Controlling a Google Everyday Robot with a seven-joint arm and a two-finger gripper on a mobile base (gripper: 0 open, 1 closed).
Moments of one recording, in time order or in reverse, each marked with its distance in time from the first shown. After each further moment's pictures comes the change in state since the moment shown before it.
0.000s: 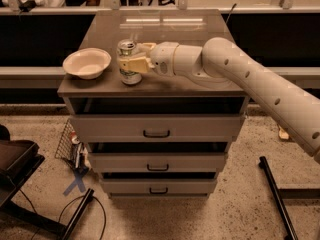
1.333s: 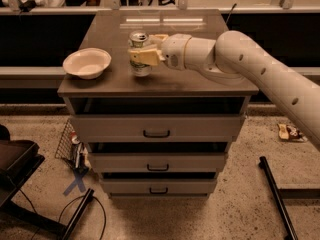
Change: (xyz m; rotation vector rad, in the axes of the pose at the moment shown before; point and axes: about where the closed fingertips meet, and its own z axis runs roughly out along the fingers) arm -0.023 -0.021 -0.034 0.097 -0.003 -0.030
